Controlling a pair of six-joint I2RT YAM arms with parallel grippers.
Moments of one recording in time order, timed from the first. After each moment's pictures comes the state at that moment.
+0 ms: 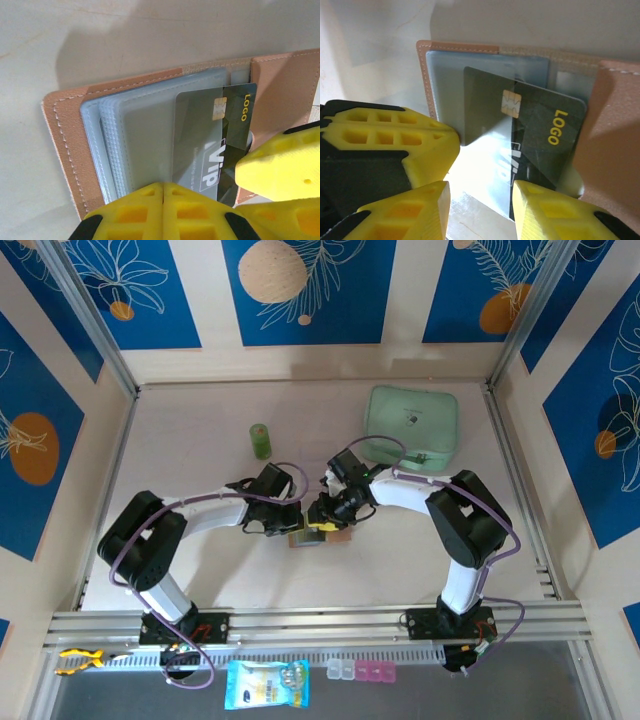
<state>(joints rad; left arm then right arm) -0.66 1.65 0.85 -0.32 0.36 -0.78 0.66 1.79 1.04 -0.45 -0.57 0.70</state>
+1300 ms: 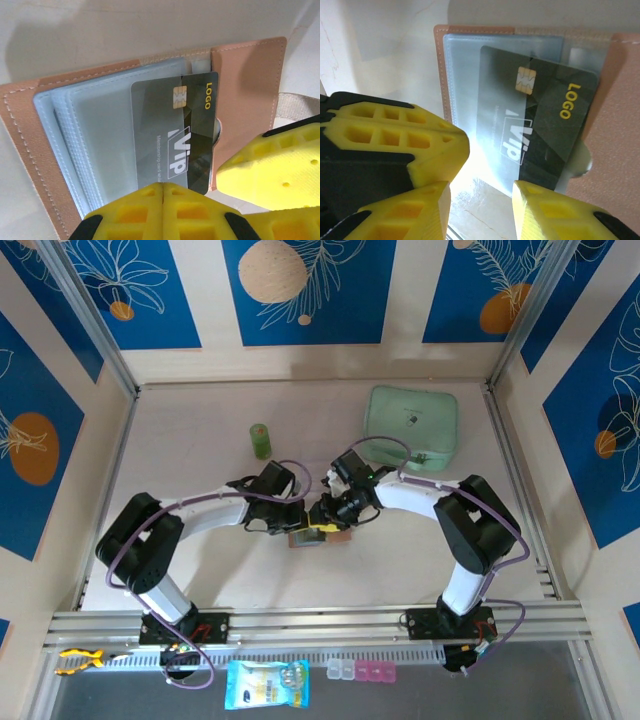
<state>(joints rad) -0.68 1.63 0.88 -0.34 0.39 -0.78 0.66 1.73 1.00 -0.43 -0.61 0.69</state>
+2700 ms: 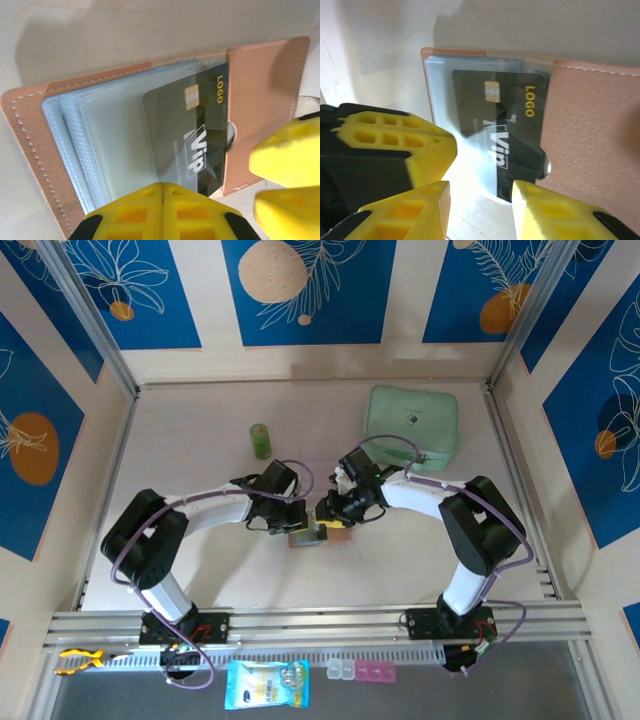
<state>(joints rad) -0.69 1.67 0.92 -0.38 0.38 -0.77 0.61 1.71 0.97 -0.41 -0.59 0.69</state>
